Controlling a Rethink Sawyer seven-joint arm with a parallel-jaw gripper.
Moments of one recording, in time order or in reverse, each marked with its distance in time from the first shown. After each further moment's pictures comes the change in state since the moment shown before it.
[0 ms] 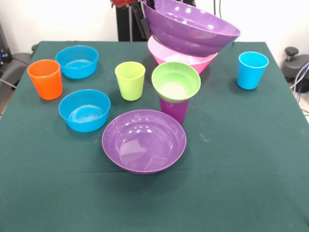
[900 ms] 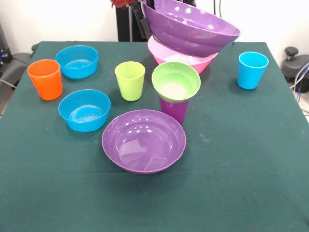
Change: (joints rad) arm 0.000 0.000 0.000 0.000 0.000 0.000 0.000
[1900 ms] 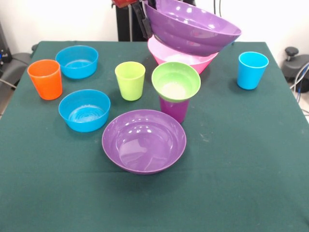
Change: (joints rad) arm 0.000 0.000 0.002 0.008 0.000 0.000 0.000
